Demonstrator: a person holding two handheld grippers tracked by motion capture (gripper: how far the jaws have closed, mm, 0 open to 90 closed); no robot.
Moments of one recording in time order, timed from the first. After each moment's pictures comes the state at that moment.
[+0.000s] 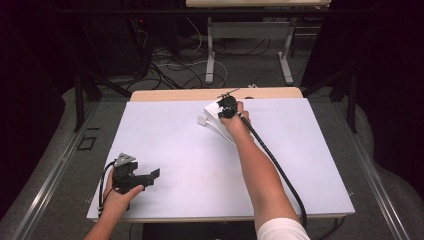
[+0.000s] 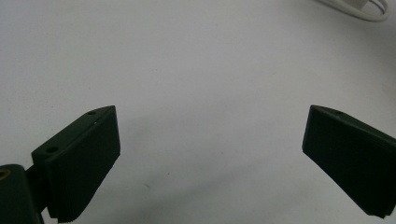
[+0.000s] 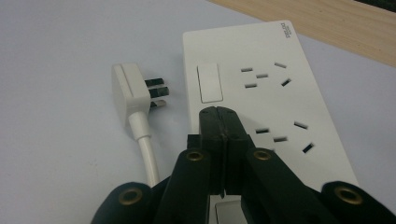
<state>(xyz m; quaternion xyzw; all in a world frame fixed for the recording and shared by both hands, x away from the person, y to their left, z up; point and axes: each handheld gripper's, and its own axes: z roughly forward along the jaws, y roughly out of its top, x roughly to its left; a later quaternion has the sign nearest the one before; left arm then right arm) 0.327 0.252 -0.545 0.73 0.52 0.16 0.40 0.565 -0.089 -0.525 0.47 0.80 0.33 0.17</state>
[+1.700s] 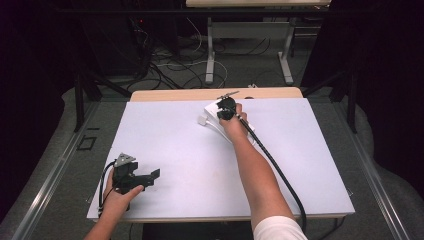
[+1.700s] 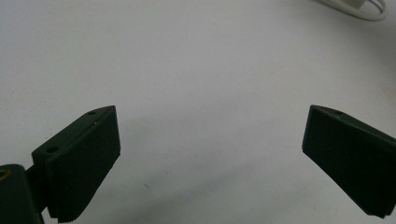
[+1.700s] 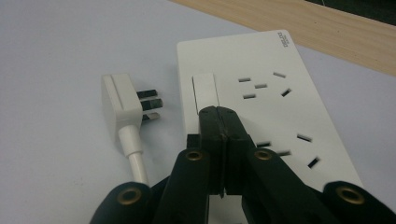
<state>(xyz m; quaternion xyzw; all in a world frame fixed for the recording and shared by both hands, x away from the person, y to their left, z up) 0.327 0.252 -0.545 0.74 0.52 0.15 0.40 0.568 -0.087 -0.537 0.47 0.79 0.35 0.19</state>
